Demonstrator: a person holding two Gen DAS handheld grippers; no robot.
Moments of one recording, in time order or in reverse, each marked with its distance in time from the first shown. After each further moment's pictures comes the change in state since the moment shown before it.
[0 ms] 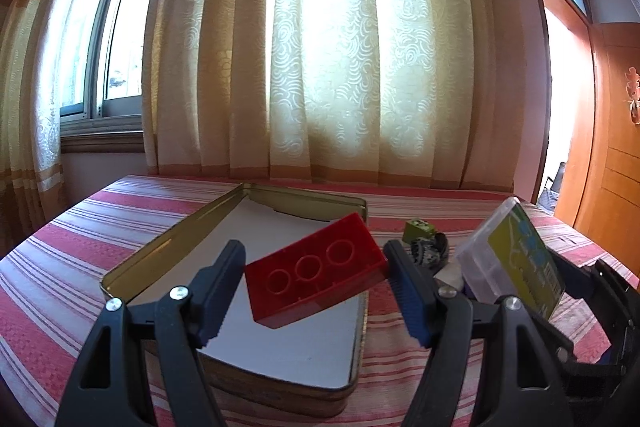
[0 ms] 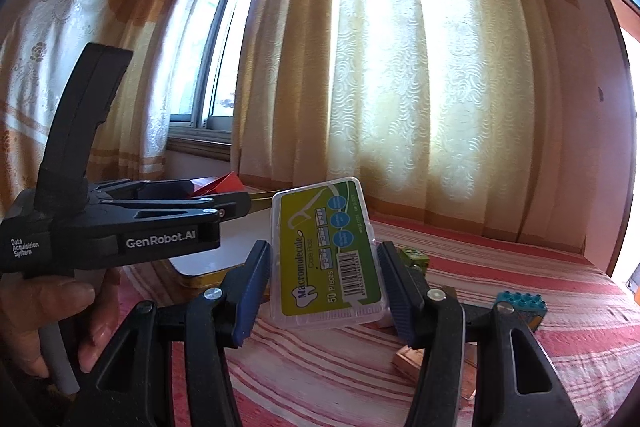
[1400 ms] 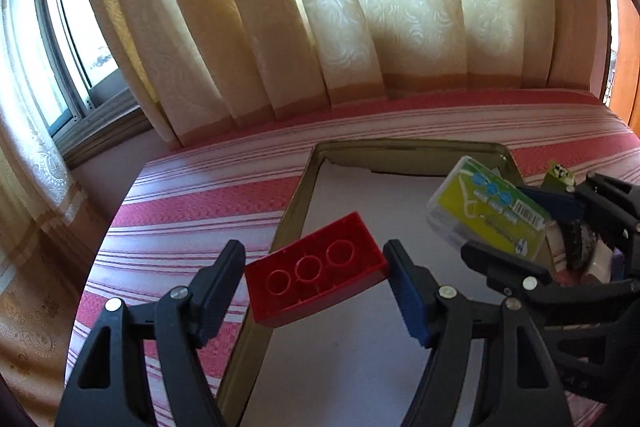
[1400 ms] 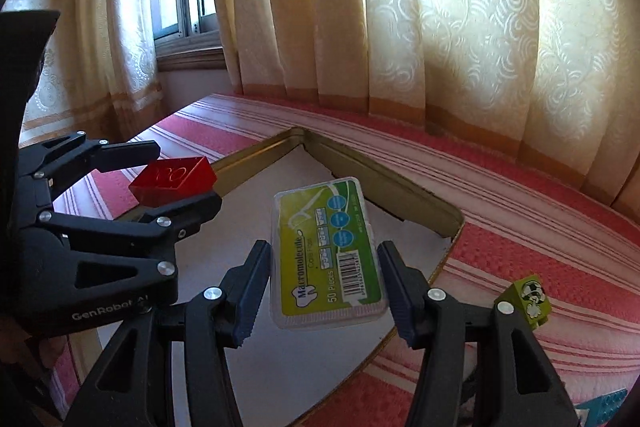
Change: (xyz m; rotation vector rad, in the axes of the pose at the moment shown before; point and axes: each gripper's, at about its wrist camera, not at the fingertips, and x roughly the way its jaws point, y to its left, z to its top) left arm 0.156 0.060 0.068 0.245 0.466 0.183; right arm 0.232 -0.009 0.047 0.101 0.512 0.177
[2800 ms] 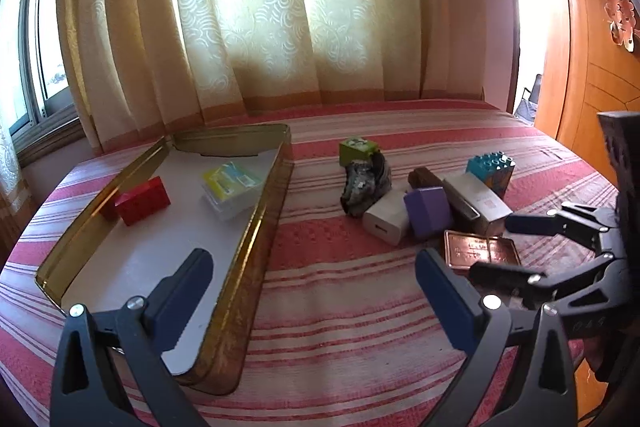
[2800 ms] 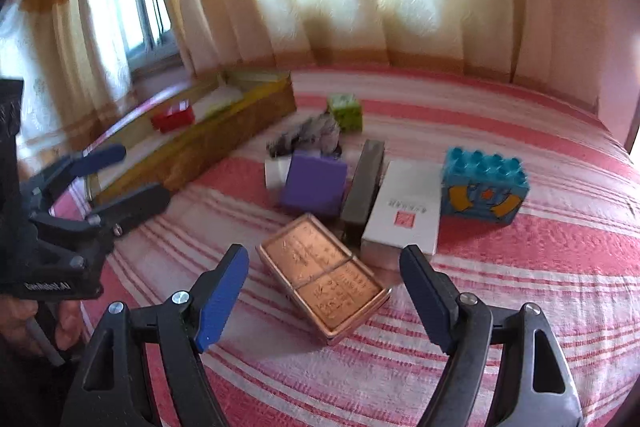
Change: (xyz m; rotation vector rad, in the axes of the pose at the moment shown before) left arm -0.108 -0.133 -0.094 -0.012 -0.197 -0.251; right arm -0.138 -0.102 -0.162 0.167 0.040 -0.045
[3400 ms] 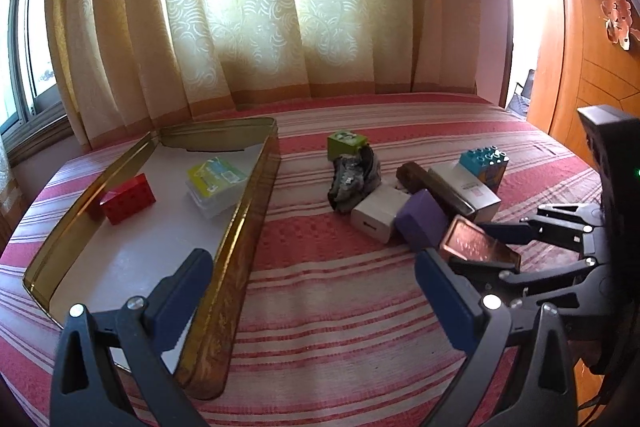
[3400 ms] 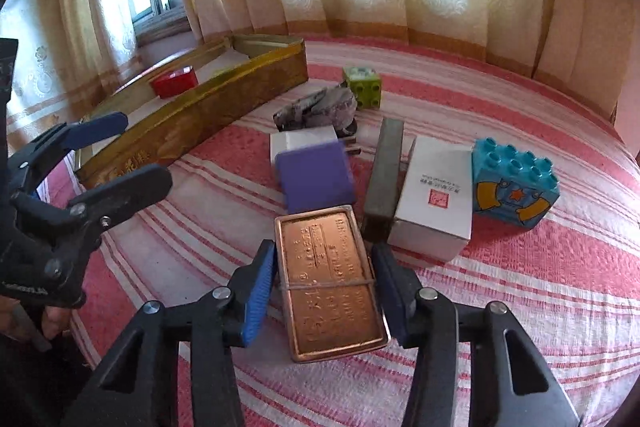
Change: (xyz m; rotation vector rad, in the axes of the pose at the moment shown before) left arm 0.006 -0.004 0.001 0.005 0.021 -0.038; right arm 0.018 0.006 0.003 -0.065 0.060 -0.006
